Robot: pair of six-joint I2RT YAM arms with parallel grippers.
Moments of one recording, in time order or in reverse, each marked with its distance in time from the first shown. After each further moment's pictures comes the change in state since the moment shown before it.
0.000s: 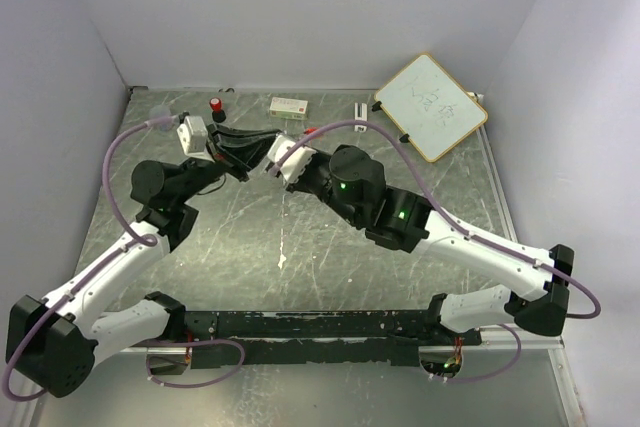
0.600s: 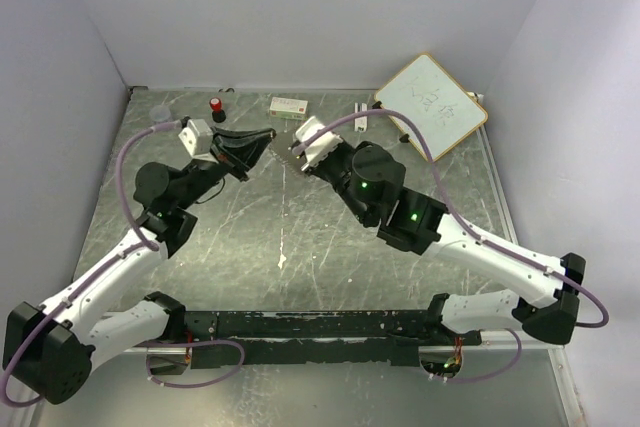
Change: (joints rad) left arm 0.000 -0.048 -0.039 -0.057 -0.121 0.071; right arm -0.063 -0.060 -0.079 0.101 0.126 0.048
